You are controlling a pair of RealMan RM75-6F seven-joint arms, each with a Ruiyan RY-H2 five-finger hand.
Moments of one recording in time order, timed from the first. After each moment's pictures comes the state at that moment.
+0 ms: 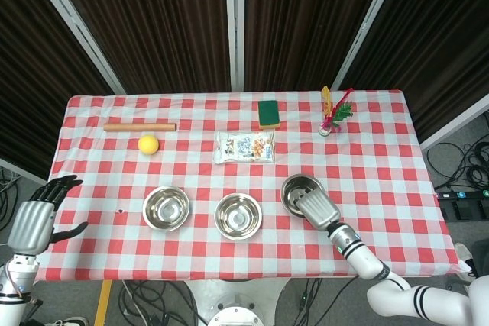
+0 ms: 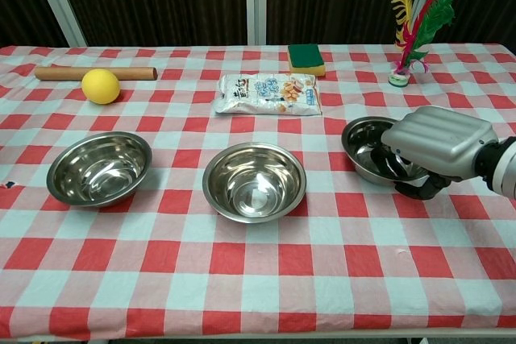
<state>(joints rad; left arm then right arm) -0.13 -1.20 -0.04 -1.57 1.57 1.52 -0.11 0.61 -1.55 0.03 -1.41 -1.34 0.89 -0.58</state>
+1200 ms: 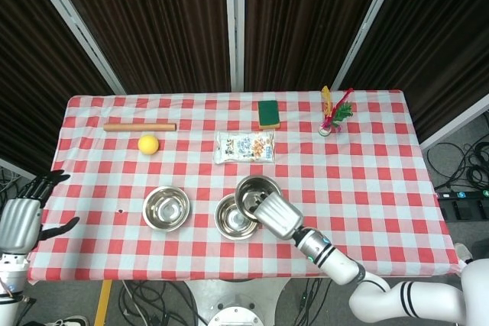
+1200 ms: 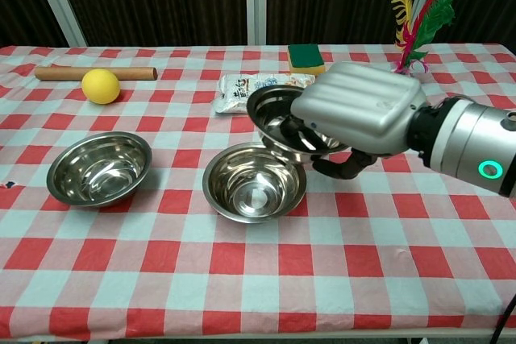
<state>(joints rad) -0.11 -1.18 -0.06 -1.56 1.55 1.56 -0.16 0.73 -1.55 0.08 -1.67 -1.40 0.92 -0.76</state>
